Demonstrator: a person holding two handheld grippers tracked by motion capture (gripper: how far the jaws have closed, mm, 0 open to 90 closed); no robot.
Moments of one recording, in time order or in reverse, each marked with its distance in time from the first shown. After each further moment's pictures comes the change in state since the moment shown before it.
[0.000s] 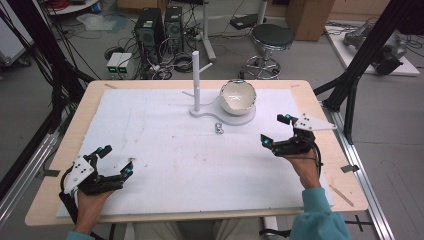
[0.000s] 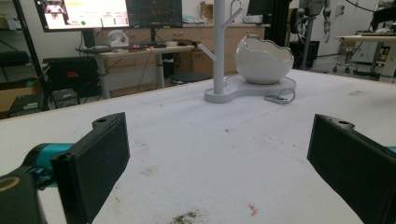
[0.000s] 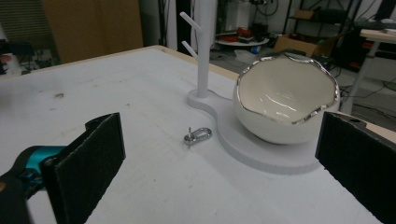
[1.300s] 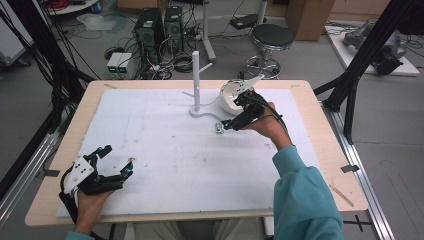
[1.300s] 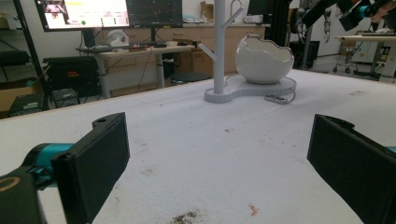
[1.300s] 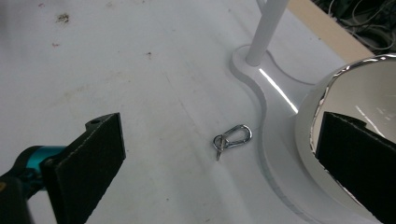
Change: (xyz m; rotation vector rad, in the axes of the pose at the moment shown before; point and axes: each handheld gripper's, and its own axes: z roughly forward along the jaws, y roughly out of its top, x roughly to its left) left arm 0.000 0.000 0.000 0.002 0.000 -0.002; right arm 0.013 0.078 0.135 0.531 0.193 -0.134
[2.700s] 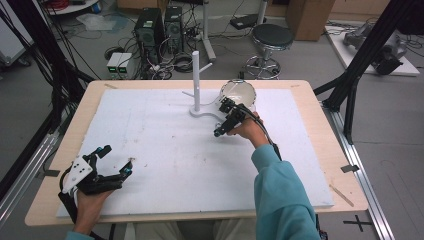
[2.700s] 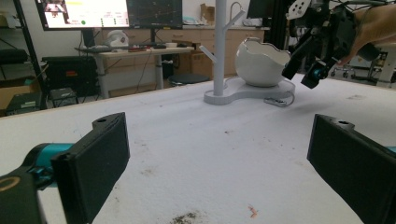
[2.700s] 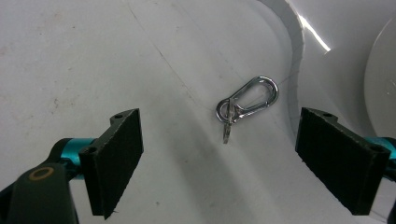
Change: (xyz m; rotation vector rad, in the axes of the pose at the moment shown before) left arm 0.001 0.000 -0.001 -0.010 -0.002 -0.021; right arm -0.009 -0.006 0.076 0.308 0.001 0.137
